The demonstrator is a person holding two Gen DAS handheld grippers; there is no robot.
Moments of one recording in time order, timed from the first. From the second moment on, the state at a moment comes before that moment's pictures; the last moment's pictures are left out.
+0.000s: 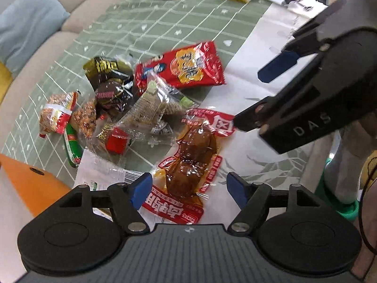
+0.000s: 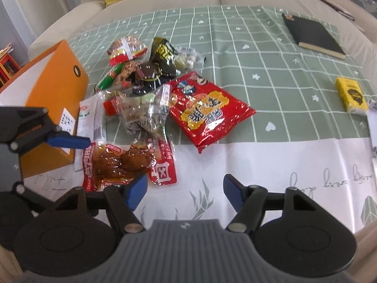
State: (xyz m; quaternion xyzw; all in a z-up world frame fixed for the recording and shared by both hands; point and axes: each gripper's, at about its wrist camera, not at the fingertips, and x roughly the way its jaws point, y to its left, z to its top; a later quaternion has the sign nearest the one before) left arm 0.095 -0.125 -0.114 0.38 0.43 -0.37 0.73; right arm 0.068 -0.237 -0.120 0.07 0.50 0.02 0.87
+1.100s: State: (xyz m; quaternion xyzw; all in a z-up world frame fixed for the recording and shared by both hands) left arm 0.131 -0.105 -0.115 0.05 0.56 -0.26 0.79; right arm 0.076 -0.253 -0.132 0.12 0.50 -0.02 0.86
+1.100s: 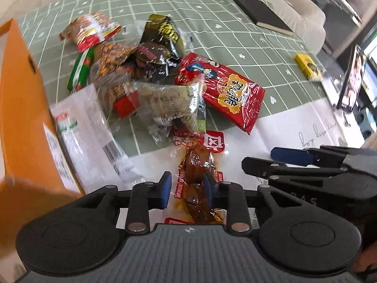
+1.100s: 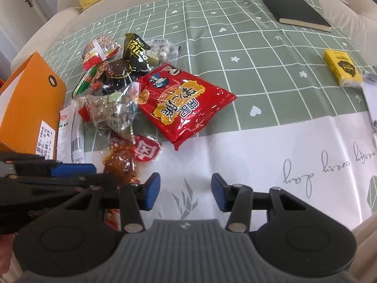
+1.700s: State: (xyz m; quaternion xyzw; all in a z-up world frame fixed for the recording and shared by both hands) left arm 0.120 -0.070 -0.103 -0.04 0.56 -0.22 0.80; right arm 0.064 -0.261 -0.124 0.17 0.49 0.03 0.85
